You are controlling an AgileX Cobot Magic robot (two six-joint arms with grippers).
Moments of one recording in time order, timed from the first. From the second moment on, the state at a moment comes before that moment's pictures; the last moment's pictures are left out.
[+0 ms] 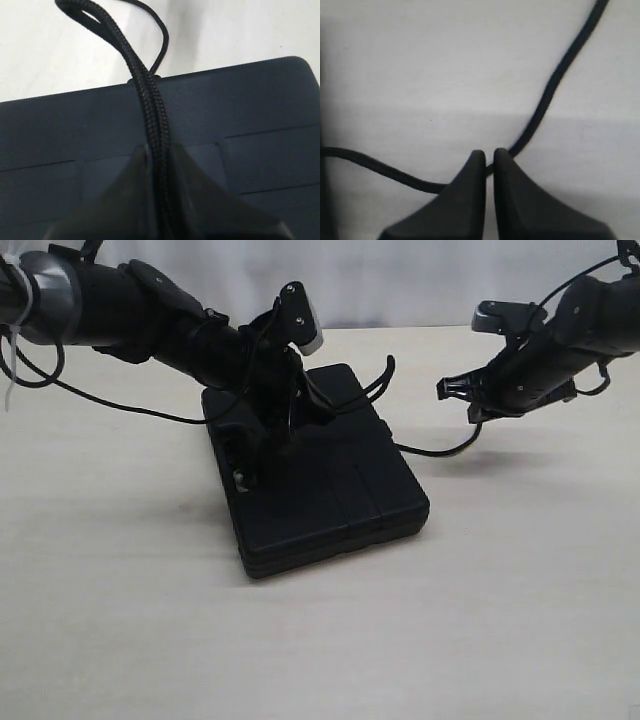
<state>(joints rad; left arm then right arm) -0.42 2.08 -1.42 -1.08 0.65 1.73 0.04 2.07 -1.39 0.22 0.53 -0.12</state>
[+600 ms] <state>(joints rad) -0.42 2.08 -1.42 -1.08 0.65 1.73 -0.01 2.29 -1.63 0.23 0.69 0.01</state>
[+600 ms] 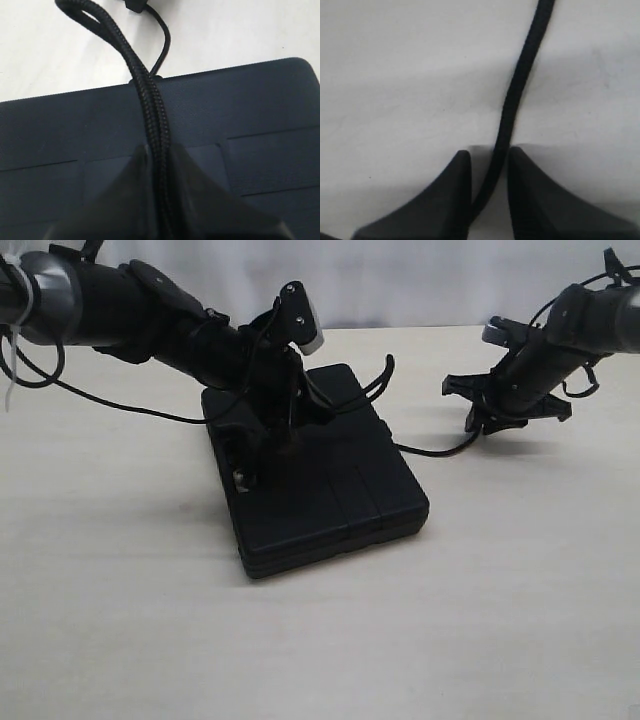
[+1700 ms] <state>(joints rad) -0.42 2.09 -1.42 -1.14 0.49 1.73 0.19 2.07 -0.91 -0.02 -0.41 -0.41</state>
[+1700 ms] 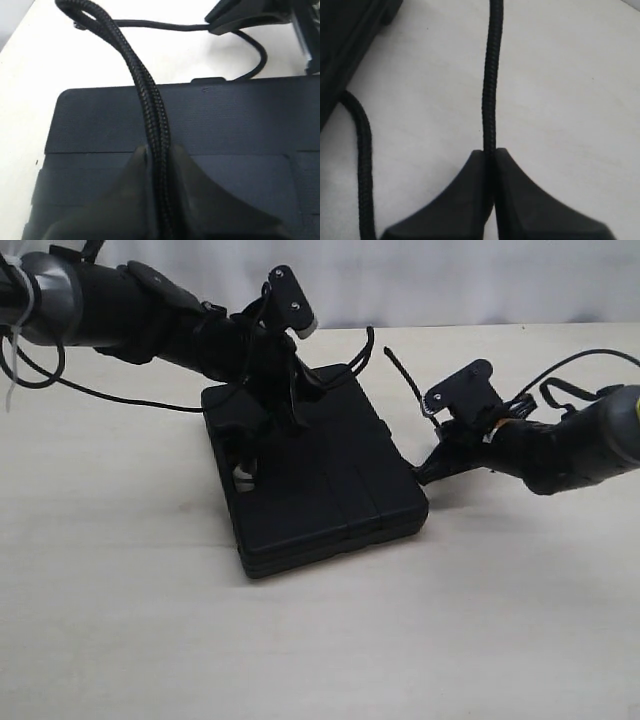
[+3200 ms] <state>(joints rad) -0.46 2.13 -1.42 -1.16 0.27 1.78 0.19 1.98 -0.82 -0.31 -0.49 -0.48</state>
